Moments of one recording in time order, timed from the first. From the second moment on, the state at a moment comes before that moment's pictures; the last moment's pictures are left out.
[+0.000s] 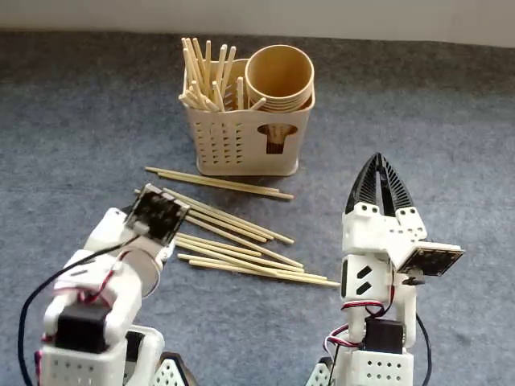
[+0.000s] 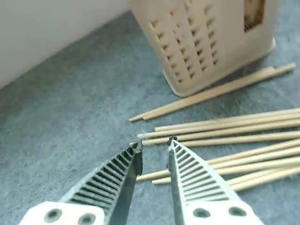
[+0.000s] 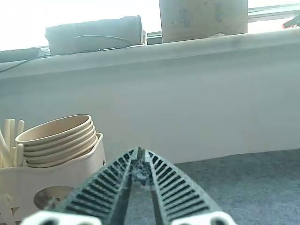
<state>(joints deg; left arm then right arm) 1.4 -84.3 60.7 69.6 -21.4 0.3 -103.8 96.0 3.9 -5.6</state>
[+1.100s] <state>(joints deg) 12.8 -22.9 50.6 64.7 -39.7 0.3 -103.8 96.0 4.0 -5.6</state>
